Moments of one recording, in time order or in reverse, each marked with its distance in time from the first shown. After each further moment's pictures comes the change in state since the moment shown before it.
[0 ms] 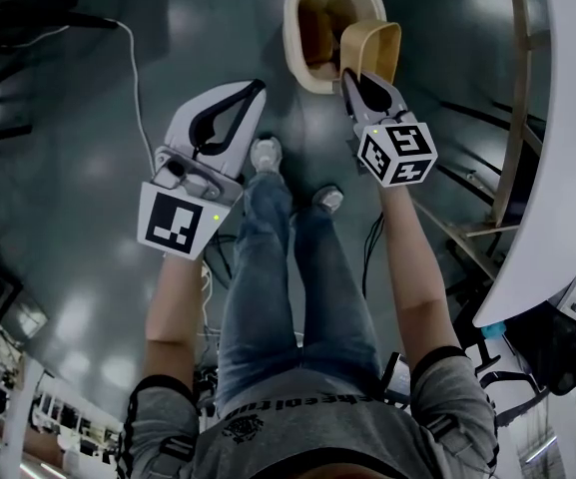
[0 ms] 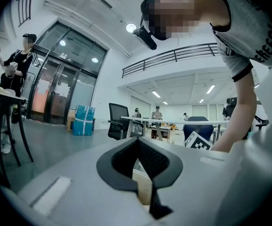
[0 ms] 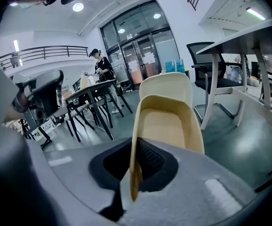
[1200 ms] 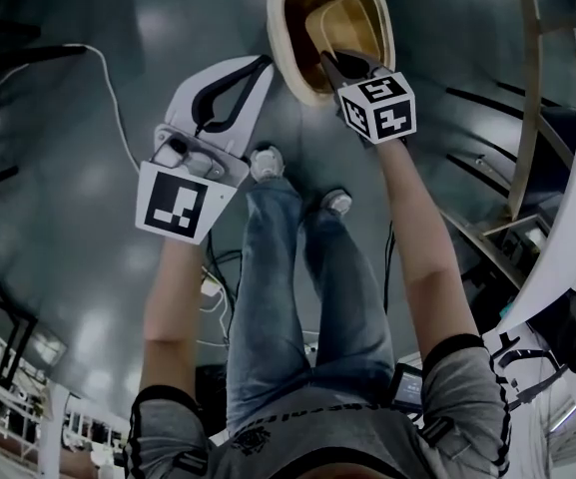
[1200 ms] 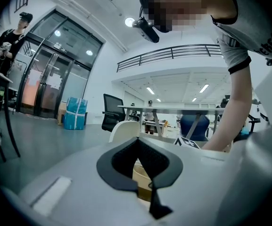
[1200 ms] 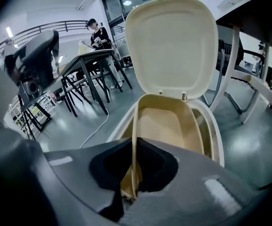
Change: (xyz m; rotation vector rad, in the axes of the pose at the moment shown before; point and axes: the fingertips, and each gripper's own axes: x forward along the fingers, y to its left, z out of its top) left arm 0.066 0.046 -0.081 -0.033 0.036 -0.098; right arm 0.113 -0.051 -0.075 -0.098 0.297 0.007
